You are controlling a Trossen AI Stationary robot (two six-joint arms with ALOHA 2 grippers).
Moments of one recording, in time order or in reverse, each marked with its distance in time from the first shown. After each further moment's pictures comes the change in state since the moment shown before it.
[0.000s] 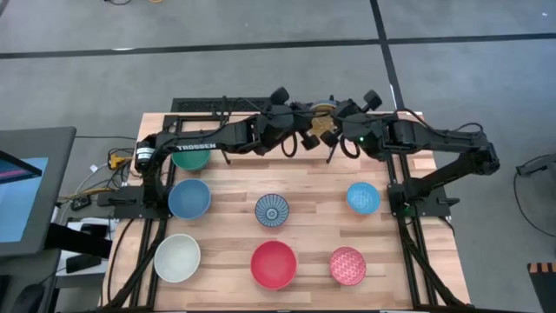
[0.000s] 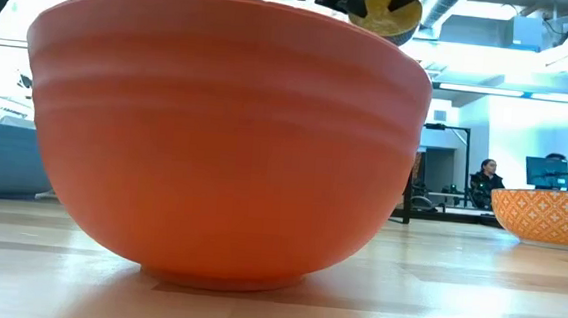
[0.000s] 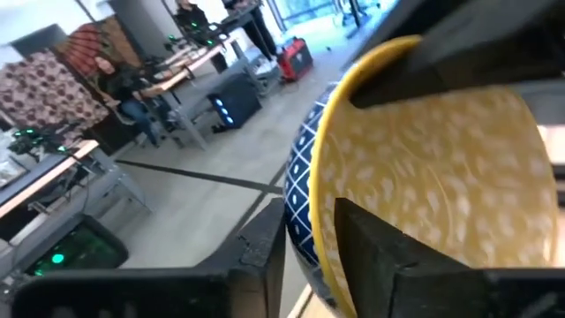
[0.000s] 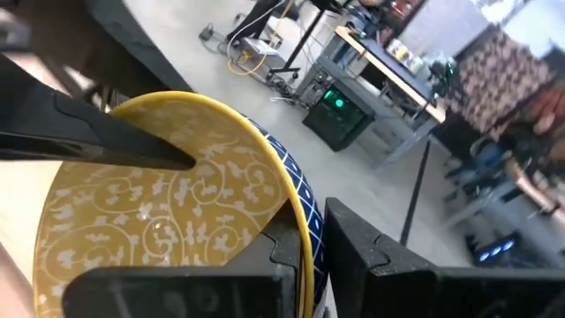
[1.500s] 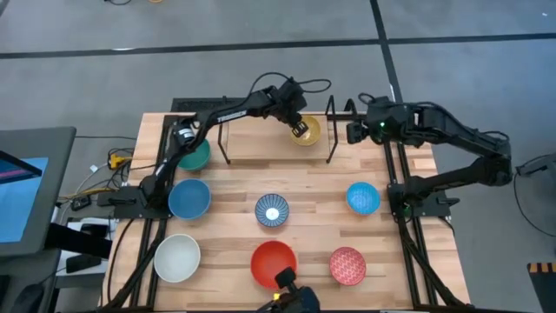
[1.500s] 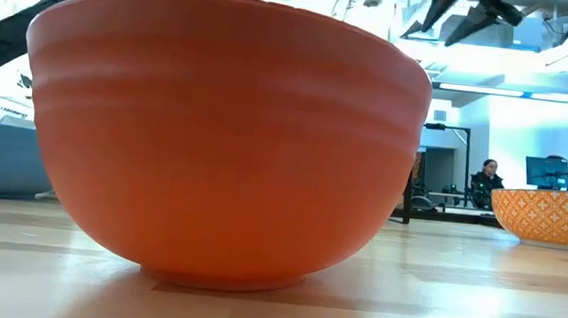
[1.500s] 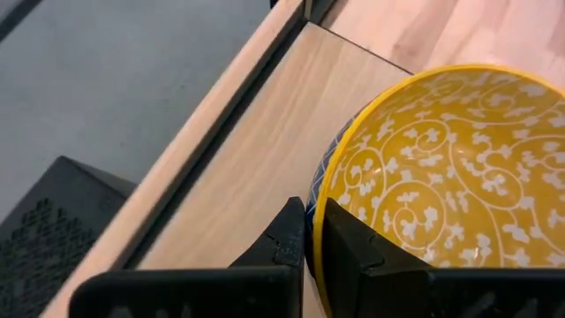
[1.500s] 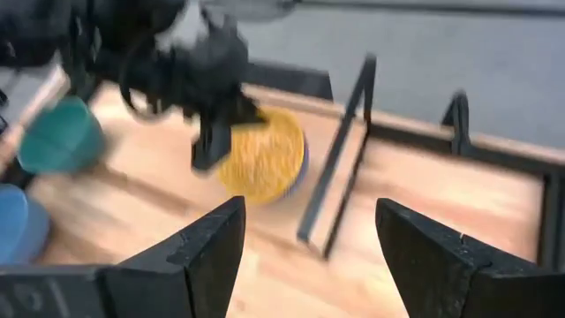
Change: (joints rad) left arm 0.355 0.401 0.228 -0.417 0.672 -0.339; right arm -0.288 -0.160 -0.011 -0.460 -0.526 0.859
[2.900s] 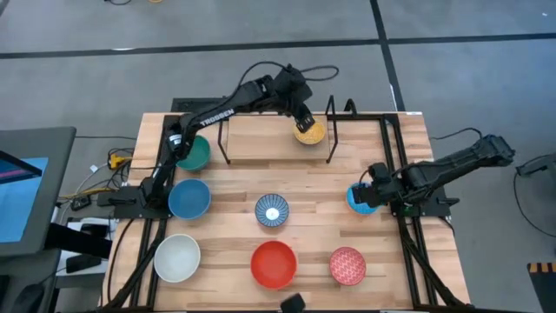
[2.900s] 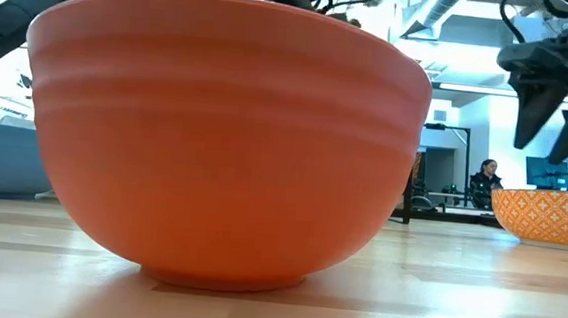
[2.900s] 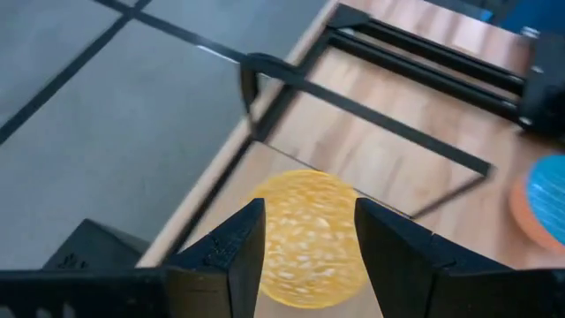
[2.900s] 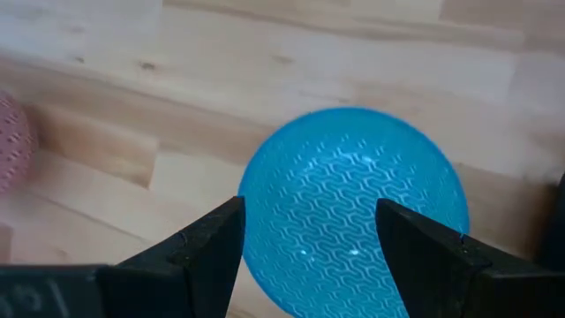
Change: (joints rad) left arm -0.106 -0.110 0.277 -0.230 -0.047 -0.036; right arm 0.573 -0.204 -0.723 0.077 -0.151 0.786
